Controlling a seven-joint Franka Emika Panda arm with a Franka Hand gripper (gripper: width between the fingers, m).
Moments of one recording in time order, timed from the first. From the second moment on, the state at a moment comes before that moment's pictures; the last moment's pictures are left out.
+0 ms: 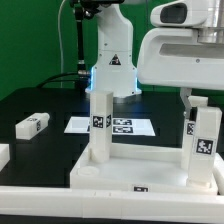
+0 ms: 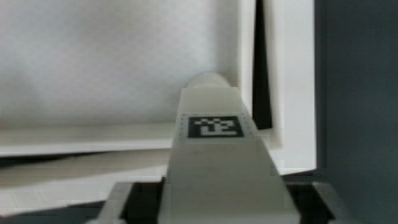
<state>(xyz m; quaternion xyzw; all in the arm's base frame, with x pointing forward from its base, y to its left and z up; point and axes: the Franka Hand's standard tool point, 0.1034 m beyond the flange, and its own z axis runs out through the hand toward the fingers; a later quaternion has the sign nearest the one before) 0.645 0.089 0.118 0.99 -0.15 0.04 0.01</state>
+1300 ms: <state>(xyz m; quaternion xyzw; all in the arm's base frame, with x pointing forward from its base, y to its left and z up) 0.647 0.093 0.116 0.76 -0.64 0.02 -0.03</state>
